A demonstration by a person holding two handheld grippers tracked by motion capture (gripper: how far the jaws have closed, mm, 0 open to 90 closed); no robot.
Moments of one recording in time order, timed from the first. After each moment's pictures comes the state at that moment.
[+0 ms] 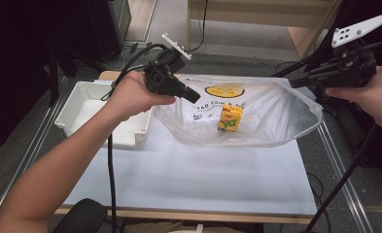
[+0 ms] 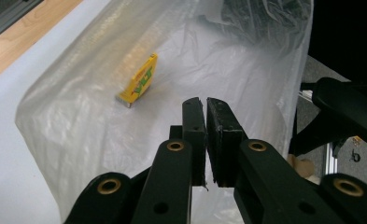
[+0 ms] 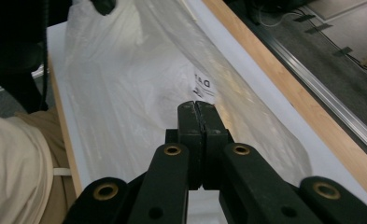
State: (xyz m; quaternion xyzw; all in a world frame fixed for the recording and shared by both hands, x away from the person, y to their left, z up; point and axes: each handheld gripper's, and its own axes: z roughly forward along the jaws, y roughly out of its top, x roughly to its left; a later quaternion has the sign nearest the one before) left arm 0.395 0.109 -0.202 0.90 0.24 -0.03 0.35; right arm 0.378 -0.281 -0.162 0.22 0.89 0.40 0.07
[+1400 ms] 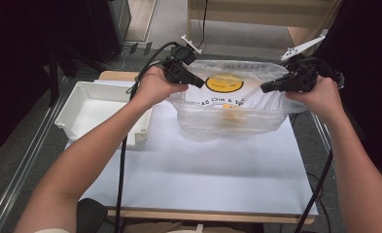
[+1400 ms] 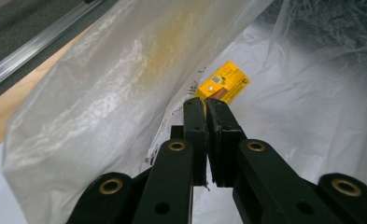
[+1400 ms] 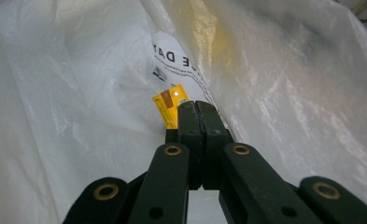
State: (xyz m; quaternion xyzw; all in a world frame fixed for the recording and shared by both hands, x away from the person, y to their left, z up) left arm 0.471 0.086 -0.254 0.89 0.30 0.04 0.34; right arm 0.452 -0.249 -0.254 0.31 0.88 0.35 0.06
